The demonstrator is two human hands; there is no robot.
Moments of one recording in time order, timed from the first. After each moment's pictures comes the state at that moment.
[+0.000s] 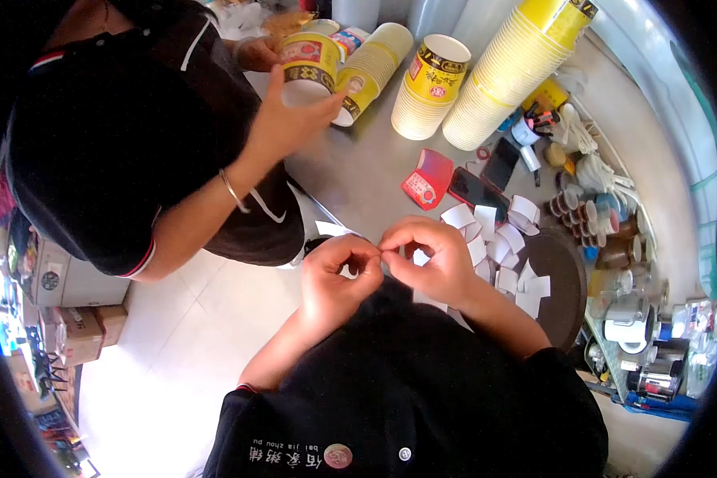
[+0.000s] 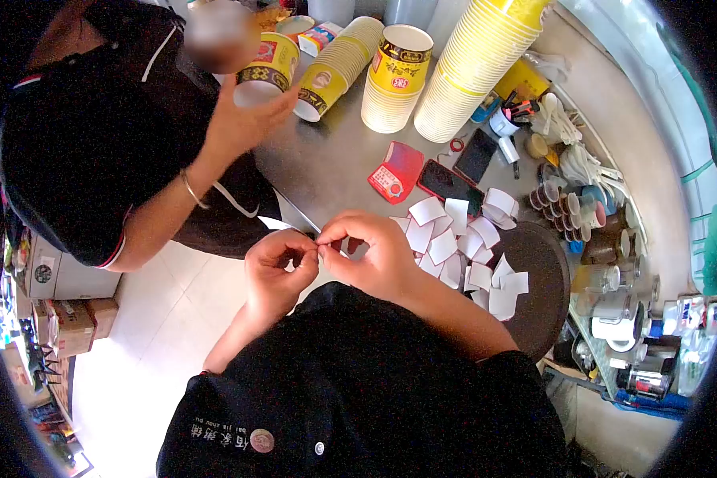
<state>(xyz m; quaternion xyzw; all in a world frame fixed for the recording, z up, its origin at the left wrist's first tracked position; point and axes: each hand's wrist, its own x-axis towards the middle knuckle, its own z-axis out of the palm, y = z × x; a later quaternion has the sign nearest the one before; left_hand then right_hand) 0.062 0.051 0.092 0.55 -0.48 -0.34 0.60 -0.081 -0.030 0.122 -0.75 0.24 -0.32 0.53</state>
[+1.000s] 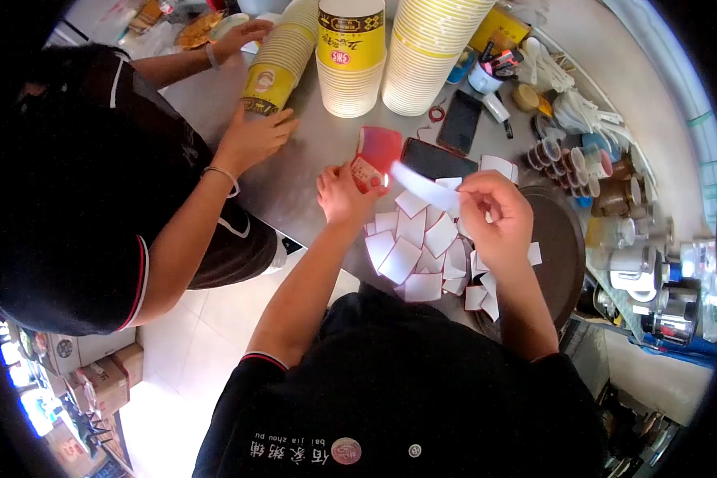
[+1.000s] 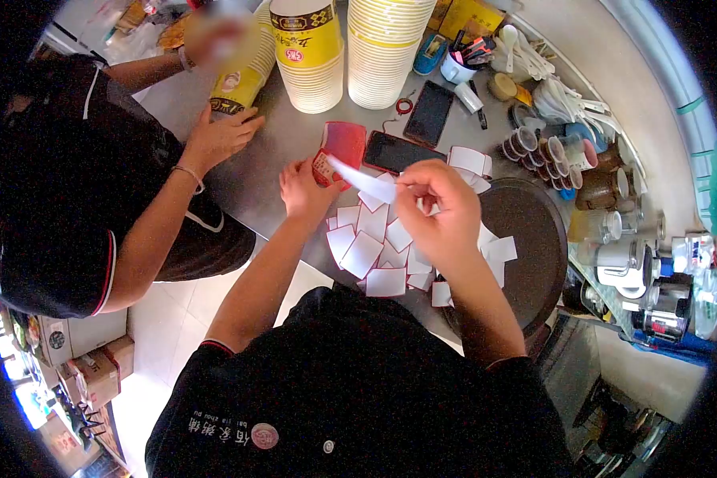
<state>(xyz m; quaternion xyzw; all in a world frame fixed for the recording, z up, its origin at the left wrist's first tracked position) -0.011 -0.117 -0.048 0.79 -0.53 -0.22 0.21 -0.200 -0.092 0.091 -0.66 0.44 -0.49 0.37</state>
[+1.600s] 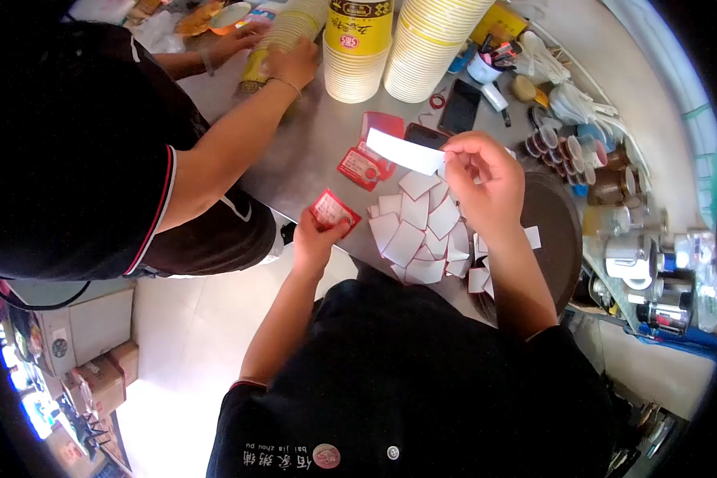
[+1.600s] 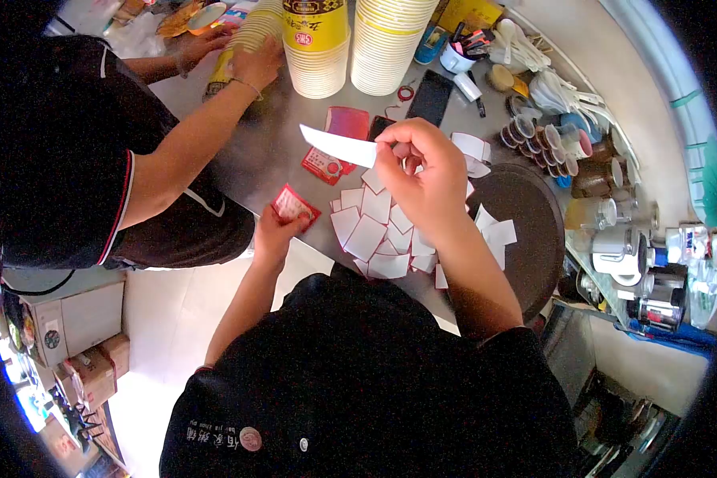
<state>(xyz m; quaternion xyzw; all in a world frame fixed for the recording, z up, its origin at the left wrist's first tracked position) 0.045 -0.016 -0.067 0.61 -0.31 -0.54 0.49 -0.166 -0.099 0.103 -0.70 0.43 -0.49 0.30</state>
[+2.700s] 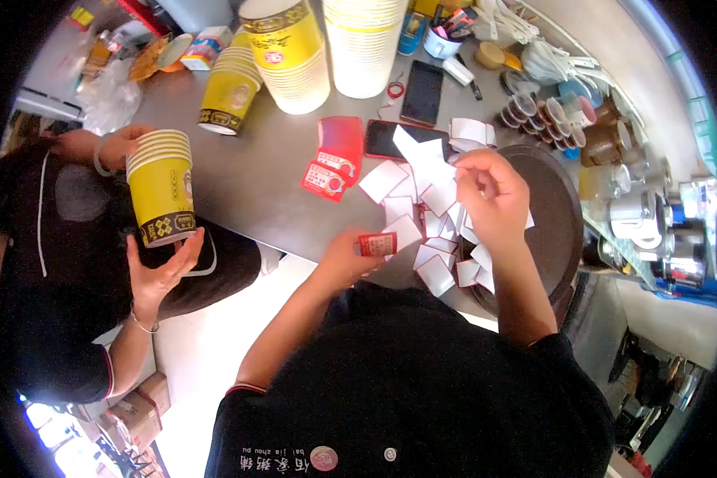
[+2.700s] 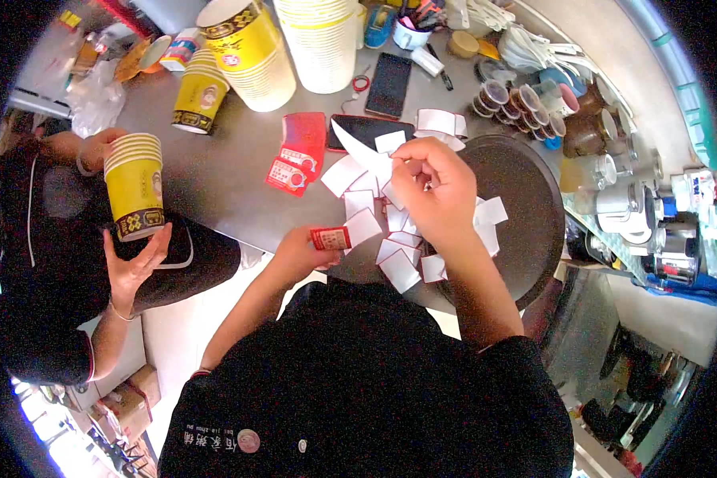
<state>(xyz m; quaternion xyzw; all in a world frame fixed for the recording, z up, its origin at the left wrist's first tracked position) -0.015 -0.037 -0.027 0.52 -0.48 -0.68 0.16 -0.232 -0.083 0.078 -0.59 0.49 -0.54 0.36</state>
